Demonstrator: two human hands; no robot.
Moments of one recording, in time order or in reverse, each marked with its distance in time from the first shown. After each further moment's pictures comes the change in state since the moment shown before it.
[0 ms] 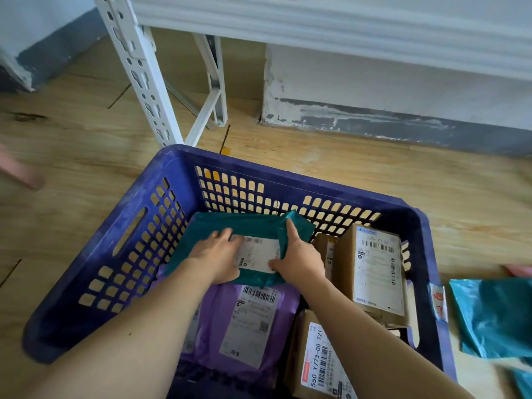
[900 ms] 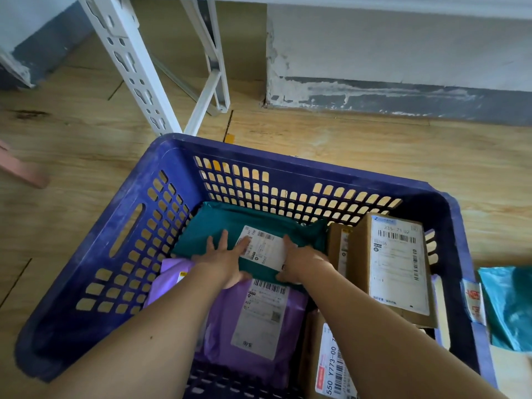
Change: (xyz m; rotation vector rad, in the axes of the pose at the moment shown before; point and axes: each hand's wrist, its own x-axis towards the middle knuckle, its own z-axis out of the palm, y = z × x) left_hand 0.028 -0.006 0.041 -0.161 -0.268 -0.227; right_hand 0.042 0.011 0.032 -0.443 -0.345 0.026
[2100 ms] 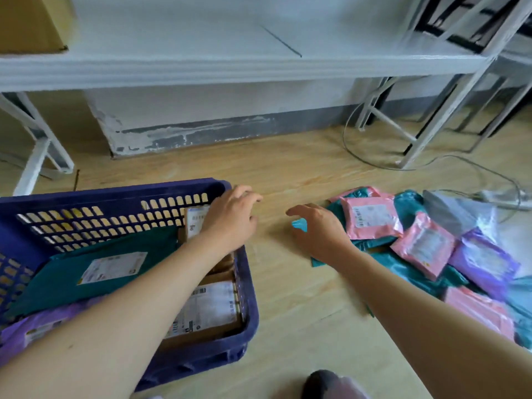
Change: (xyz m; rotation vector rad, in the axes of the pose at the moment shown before) left_hand -0.192 0.268 -0.025 0.022 0.699 0.819; right_hand -0.259 0.248 0.012 0.442 0.874 0.114
